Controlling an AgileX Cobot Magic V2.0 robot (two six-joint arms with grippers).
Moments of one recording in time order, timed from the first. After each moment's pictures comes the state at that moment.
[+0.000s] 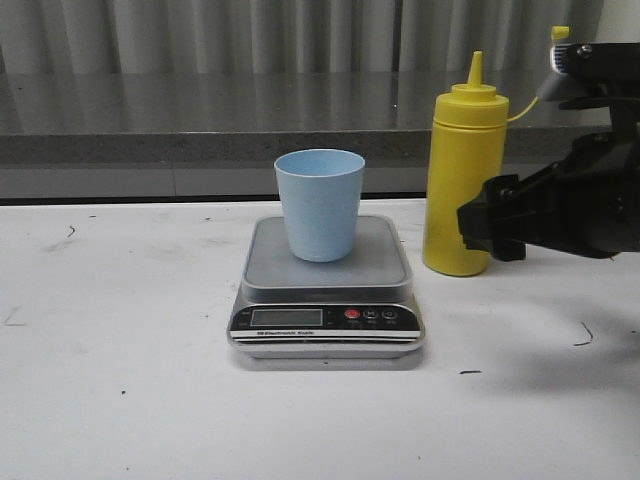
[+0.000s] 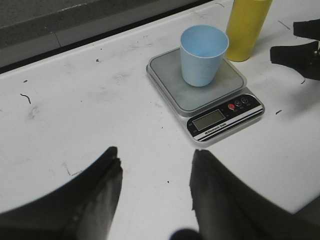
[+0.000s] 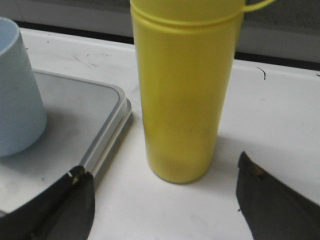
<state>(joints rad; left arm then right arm) -0.56 0.70 -0.77 0.14 0.73 -0.13 0.35 1.65 -0.45 0.12 -0.80 0.00</state>
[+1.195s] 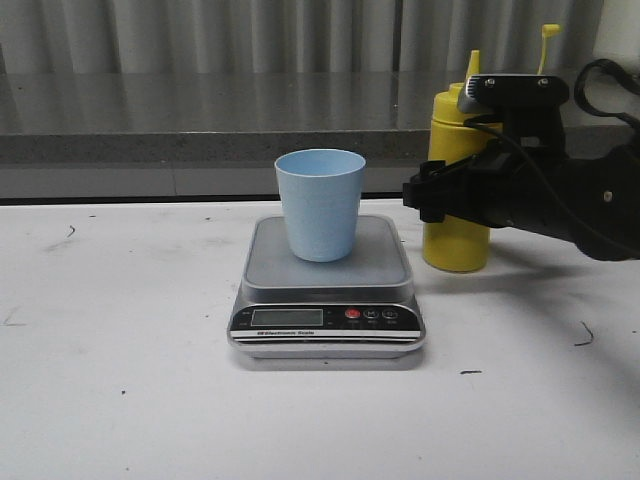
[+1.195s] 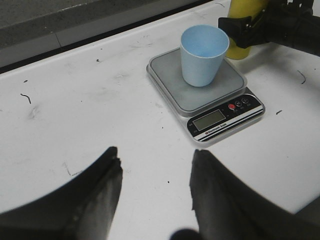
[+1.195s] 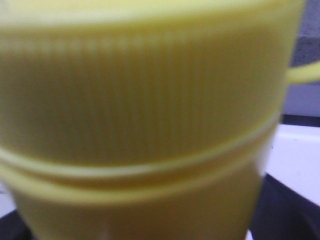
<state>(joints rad) -0.56 0.70 -0.77 0.14 0.73 -0.13 0.31 2.05 -0.86 0.16 -0.94 0.01</state>
